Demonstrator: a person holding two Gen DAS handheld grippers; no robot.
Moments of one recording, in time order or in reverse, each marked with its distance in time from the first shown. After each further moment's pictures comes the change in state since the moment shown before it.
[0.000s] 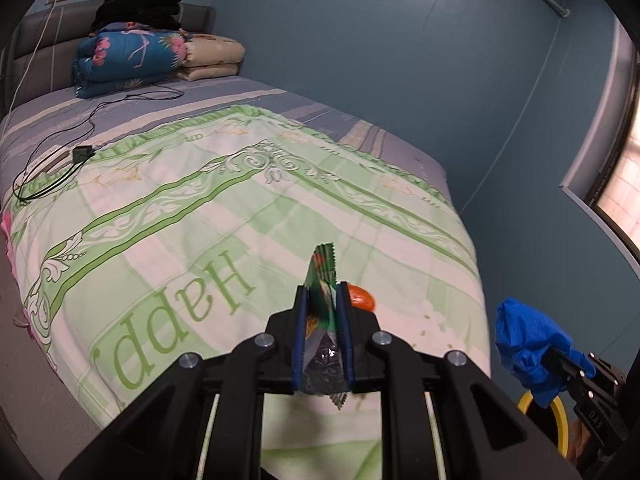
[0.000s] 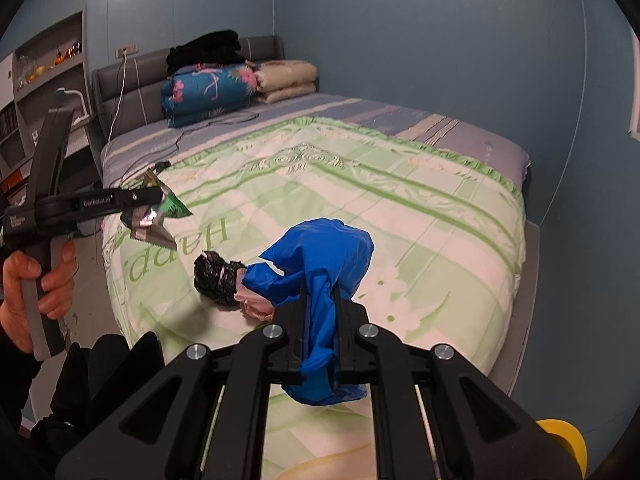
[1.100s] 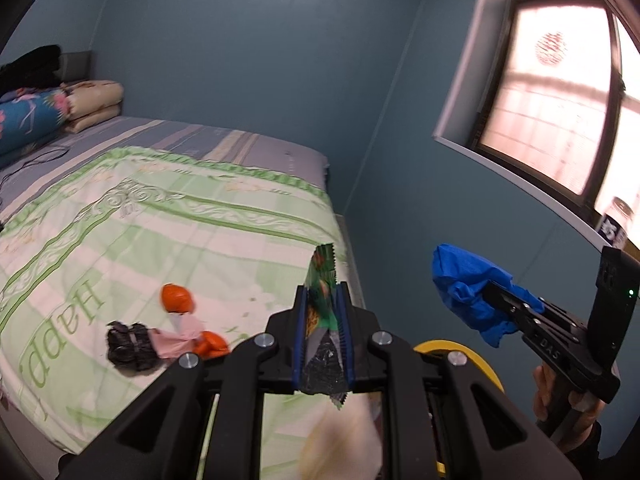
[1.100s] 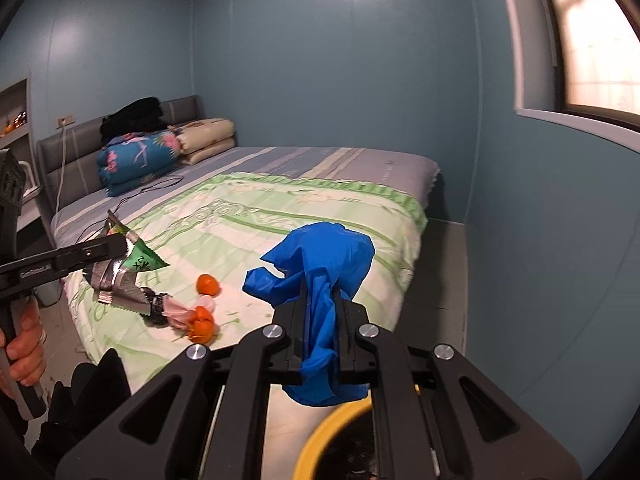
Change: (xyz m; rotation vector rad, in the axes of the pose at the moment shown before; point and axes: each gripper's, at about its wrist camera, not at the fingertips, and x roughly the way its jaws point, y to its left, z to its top) left arm -0.065 -0.198 -0.052 0.273 -0.017 -0.300; right arm -0.140 -0.106 -0.047 0.198 -0.164 -0.242
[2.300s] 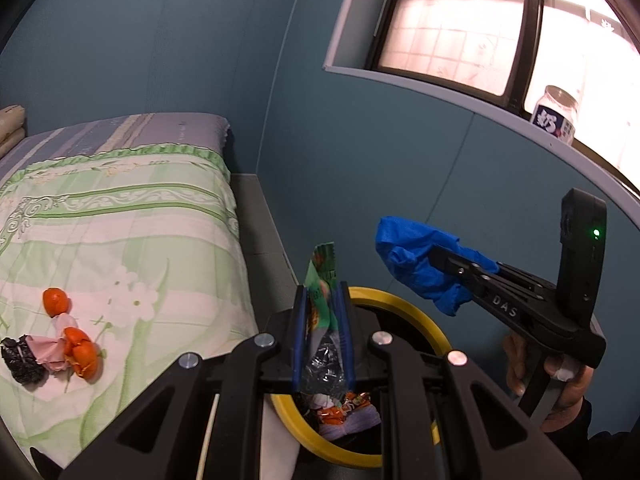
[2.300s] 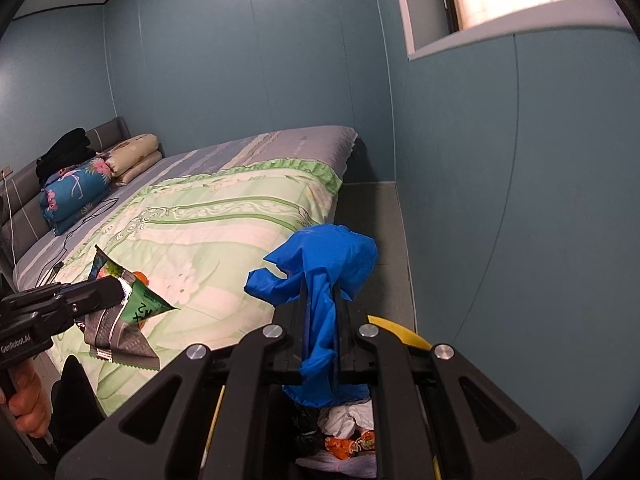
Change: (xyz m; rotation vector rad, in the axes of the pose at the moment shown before) left arm 0.072 -0.134 -0.053 0.220 0.167 -0.243; right arm -0.030 -0.099 -0.061 0.216 0.069 -0.189
